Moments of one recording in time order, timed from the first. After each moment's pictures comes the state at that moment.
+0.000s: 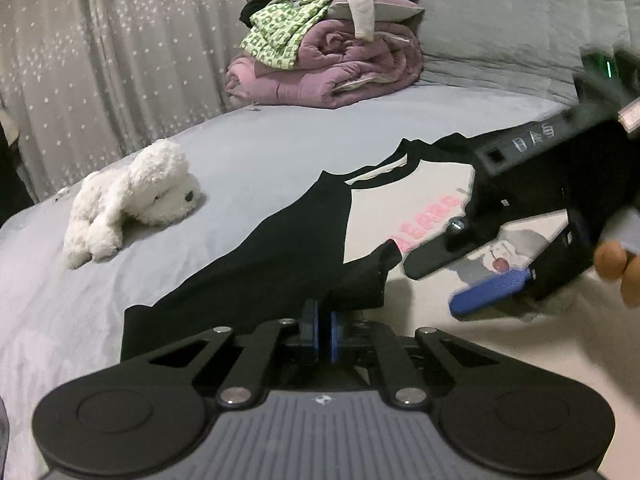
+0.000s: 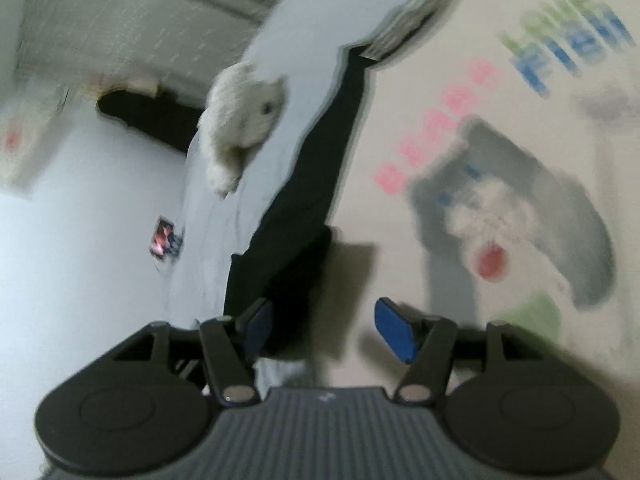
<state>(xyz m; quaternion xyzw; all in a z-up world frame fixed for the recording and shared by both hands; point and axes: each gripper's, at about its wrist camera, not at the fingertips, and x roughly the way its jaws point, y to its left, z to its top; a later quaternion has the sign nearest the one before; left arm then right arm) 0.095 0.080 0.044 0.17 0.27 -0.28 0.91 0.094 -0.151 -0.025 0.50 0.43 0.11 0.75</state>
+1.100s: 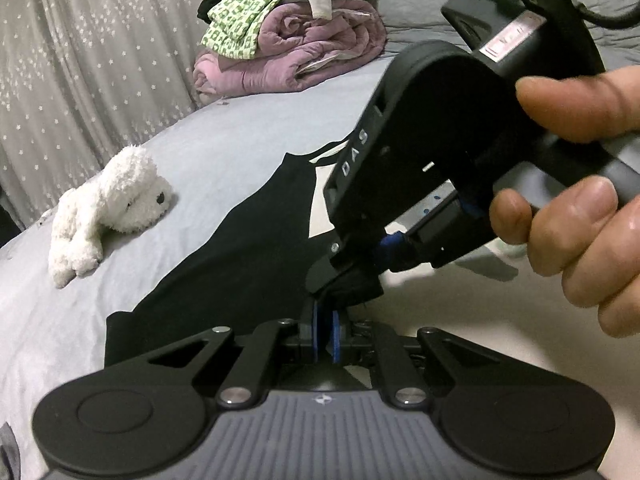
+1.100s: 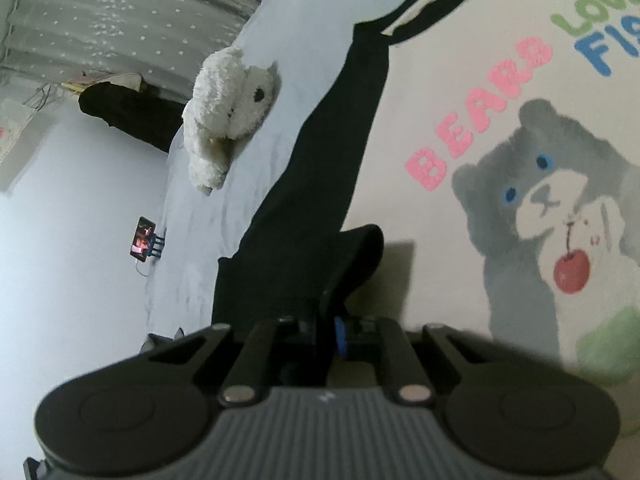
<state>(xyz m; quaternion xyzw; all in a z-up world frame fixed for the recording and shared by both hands) 0.081 0.061 0.032 0.23 0.27 -0.31 0.88 0.134 -0.098 -0.019 0.44 0.44 0.09 0.77</state>
